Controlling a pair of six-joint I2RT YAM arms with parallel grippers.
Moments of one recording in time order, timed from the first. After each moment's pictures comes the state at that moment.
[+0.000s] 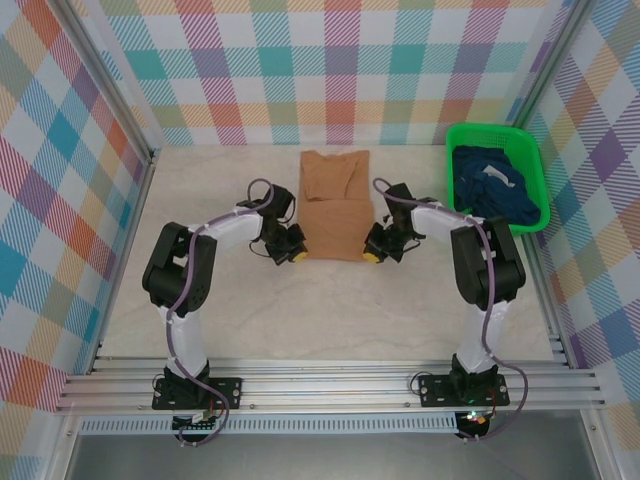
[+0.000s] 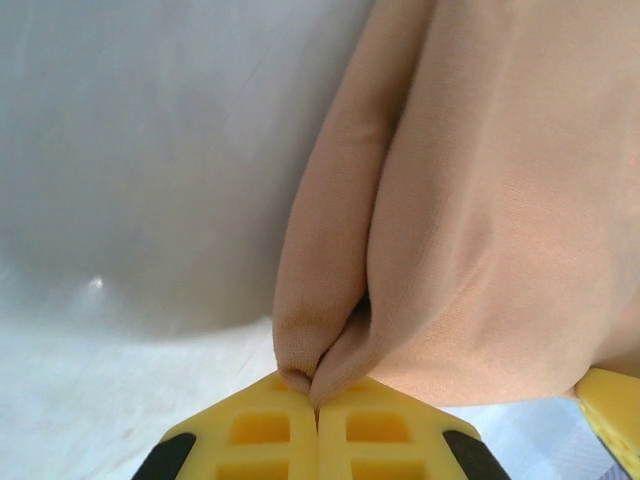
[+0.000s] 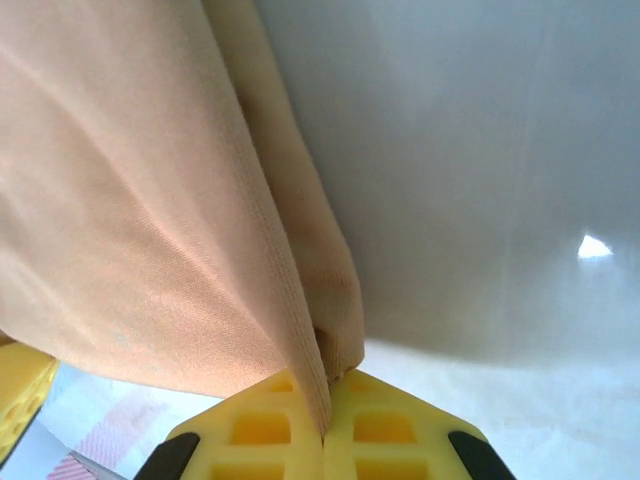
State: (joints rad) left arm -0.43 1.92 1.29 -0.63 0.37 -0.94; right arm 0.36 1.91 1.23 -0.66 -0.48 0.79
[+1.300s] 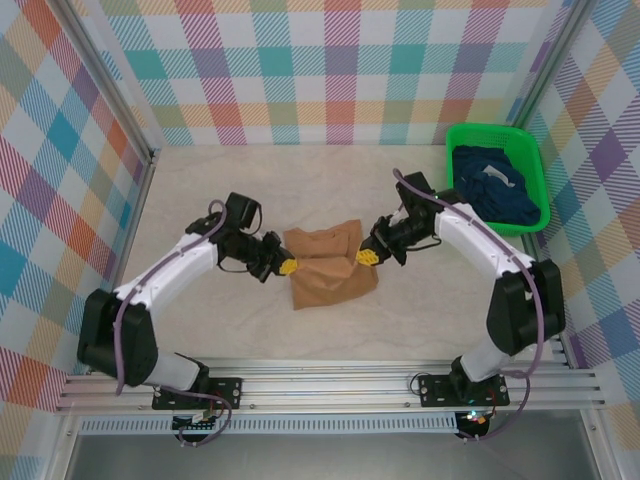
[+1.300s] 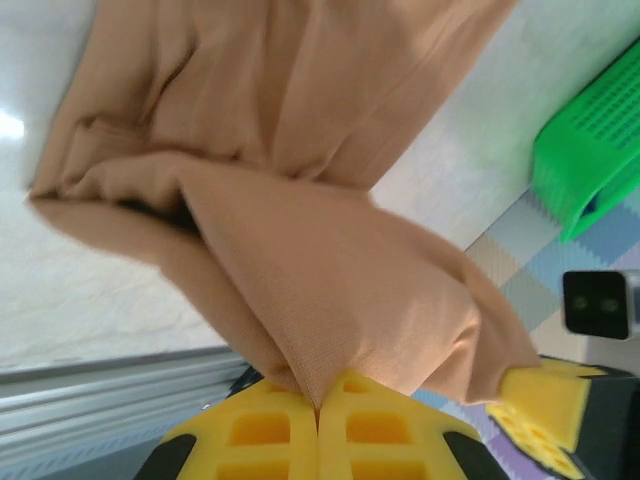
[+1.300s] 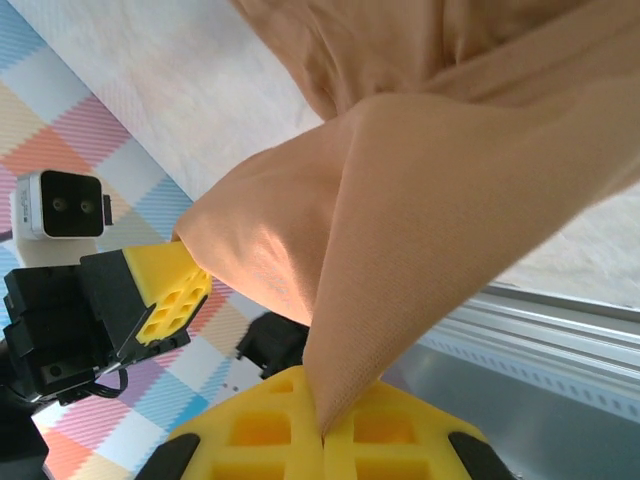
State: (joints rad) left arm -0.37 1.46 1.08 -0.72 0.67 -1.27; right arm 0.36 1.61 1.29 -0.99 -0.85 0.98
